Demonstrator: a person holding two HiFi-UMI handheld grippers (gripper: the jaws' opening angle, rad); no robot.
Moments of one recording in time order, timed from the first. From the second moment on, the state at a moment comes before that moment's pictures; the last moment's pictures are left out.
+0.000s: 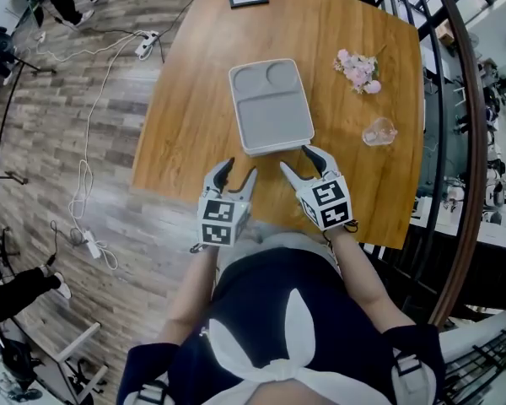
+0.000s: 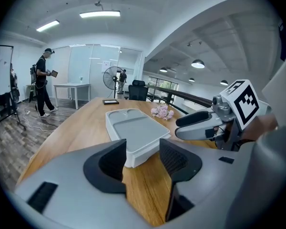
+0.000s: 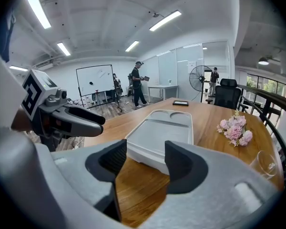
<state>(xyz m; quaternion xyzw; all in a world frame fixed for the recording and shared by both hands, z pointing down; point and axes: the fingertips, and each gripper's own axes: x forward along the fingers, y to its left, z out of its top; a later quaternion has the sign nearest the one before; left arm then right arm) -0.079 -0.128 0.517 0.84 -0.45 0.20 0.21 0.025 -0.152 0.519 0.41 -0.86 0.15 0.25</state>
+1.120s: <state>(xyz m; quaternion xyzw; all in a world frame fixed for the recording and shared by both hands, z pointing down) -0.062 -0.152 0.595 0.81 -0.47 0.25 0.25 0.072 -0.173 0.593 0.42 -0.83 0.19 0.30</state>
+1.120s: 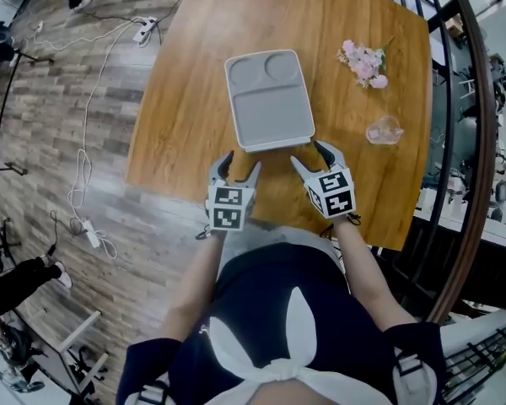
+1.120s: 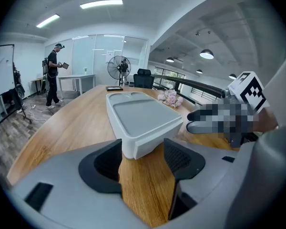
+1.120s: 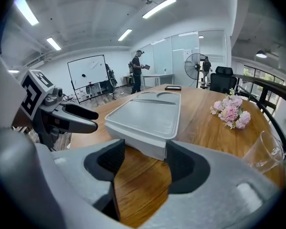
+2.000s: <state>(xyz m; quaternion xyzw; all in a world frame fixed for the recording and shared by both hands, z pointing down) -0.051 -0.165 0.633 0.79 -0.48 0.26 0.29 0.070 -0.186 0.628 0.40 -0.83 0.22 0.31</state>
